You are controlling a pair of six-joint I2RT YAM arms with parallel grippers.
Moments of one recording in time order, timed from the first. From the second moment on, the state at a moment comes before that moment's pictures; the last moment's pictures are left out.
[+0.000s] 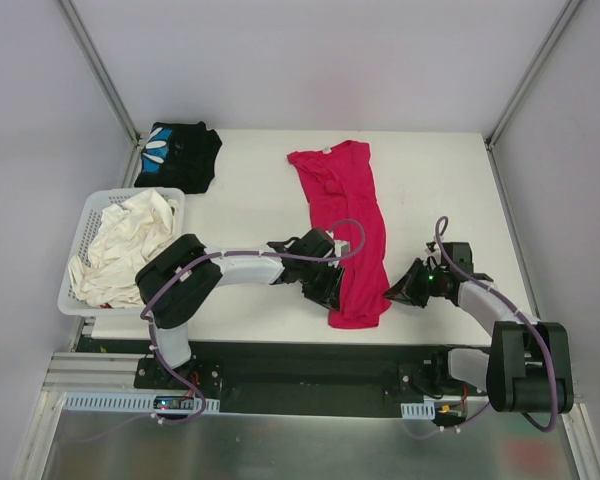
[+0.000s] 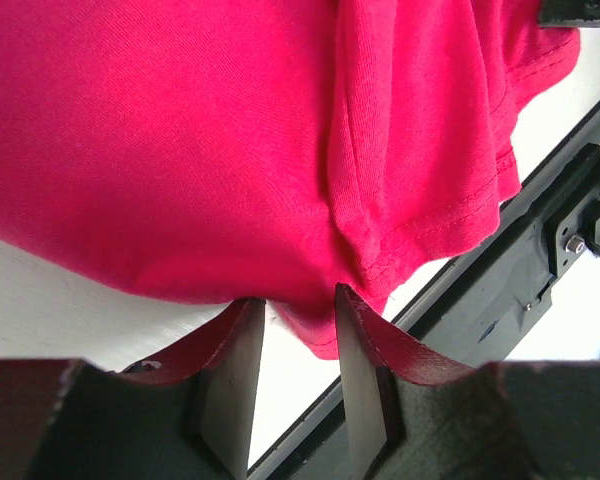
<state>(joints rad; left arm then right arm) -0.93 1.82 1.03 -0.20 0.41 -0.58 0.01 1.19 0.41 -0.33 -0.61 0.61</state>
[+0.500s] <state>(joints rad) -0.93 1.81 1.03 -0.20 0.35 -0.57 0.02 1.18 0.45 -0.34 -0.61 0.61</state>
